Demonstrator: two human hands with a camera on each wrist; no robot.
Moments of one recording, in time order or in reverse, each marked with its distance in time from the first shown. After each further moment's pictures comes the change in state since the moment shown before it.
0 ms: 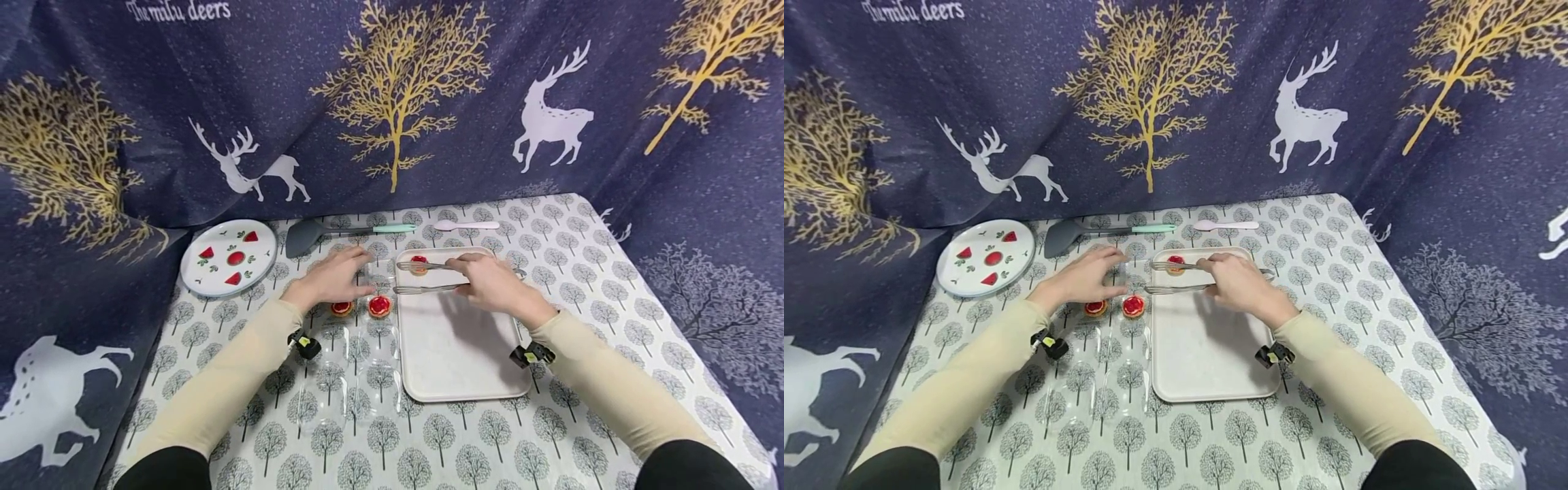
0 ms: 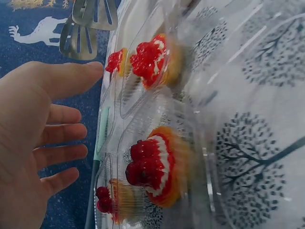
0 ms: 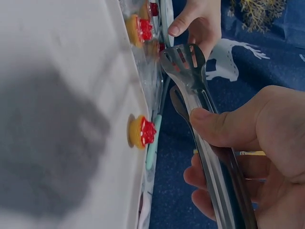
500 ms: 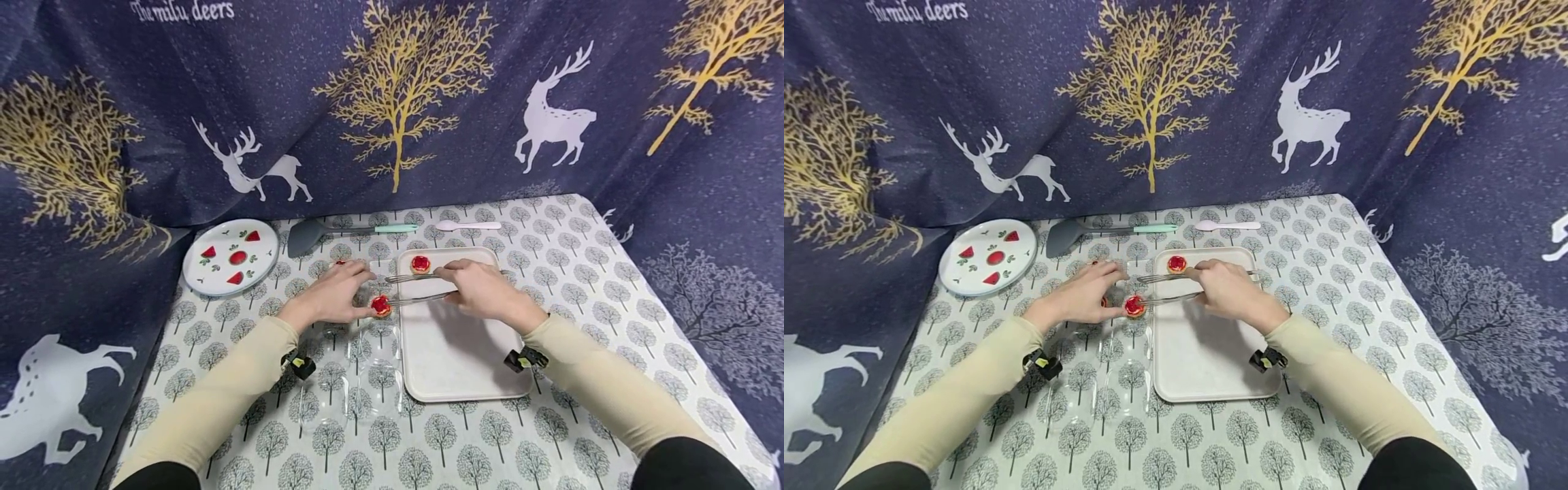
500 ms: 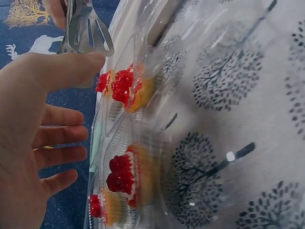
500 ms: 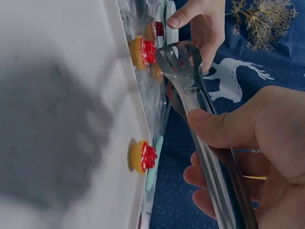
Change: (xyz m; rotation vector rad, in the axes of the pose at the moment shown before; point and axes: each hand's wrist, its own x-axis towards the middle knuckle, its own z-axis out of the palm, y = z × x) left_hand -0.027 0.016 0.009 0.056 -0.006 0.036; right_hand 0.005 -0.022 0.001 -0.053 -0.079 -0.022
